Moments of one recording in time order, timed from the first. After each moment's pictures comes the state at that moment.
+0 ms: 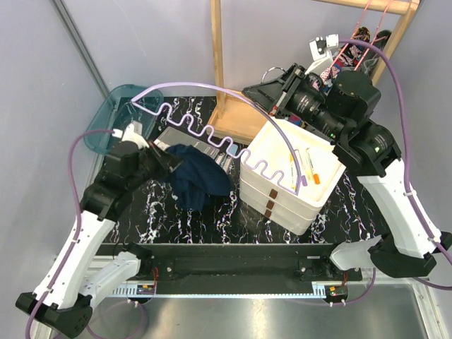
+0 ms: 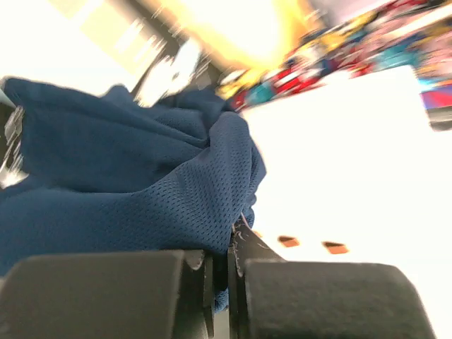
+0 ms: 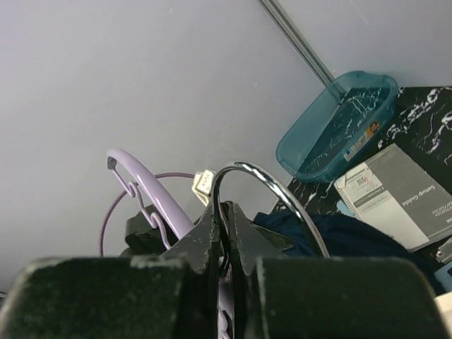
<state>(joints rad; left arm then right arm) -0.38 0.82 0.99 -0.64 0.08 -0.84 0.71 1.33 1.93 -0.52 -0.12 0.79</state>
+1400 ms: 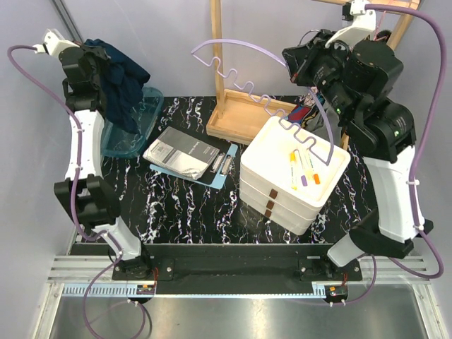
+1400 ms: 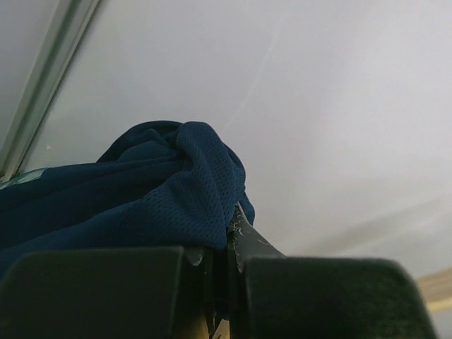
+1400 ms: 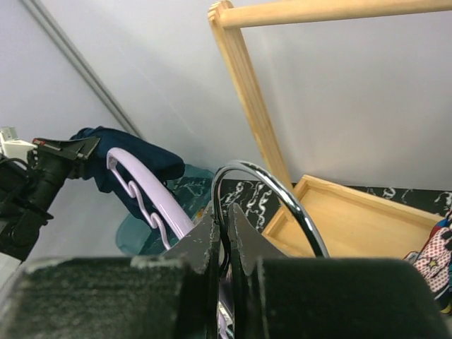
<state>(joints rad) 0.19 1.72 1.84 -0.04 -0.08 -0.74 0.66 1.55 2.46 -0.80 0.30 0.36</state>
